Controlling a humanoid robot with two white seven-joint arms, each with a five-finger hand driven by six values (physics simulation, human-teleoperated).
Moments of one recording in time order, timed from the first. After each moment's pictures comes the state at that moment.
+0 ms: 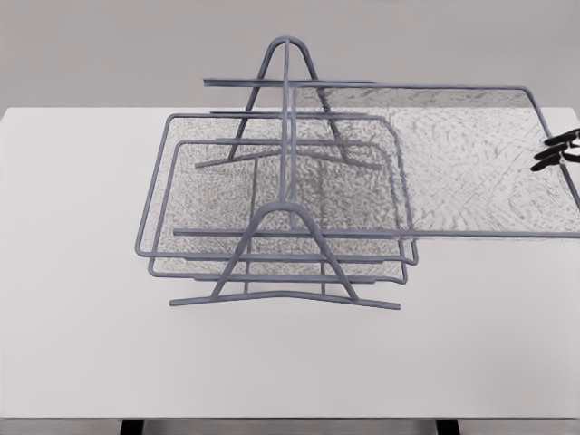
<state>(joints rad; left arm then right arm) 0.05 0.00 -0.14 -0.08 0.55 0.15 -0.07 -0.57 -1.30 0.53 -1.45 0.03 -0.61 0.61</state>
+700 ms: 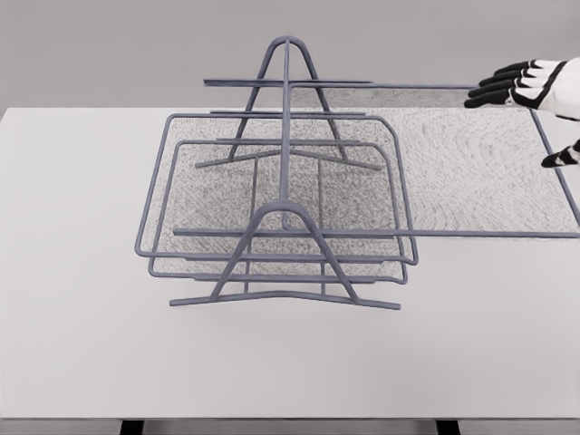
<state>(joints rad) 0.05 0.00 -0.14 -0.08 0.55 0.15 -0.07 -0.67 -1.19 0.46 -1.67 -0.12 -0.61 0.61</state>
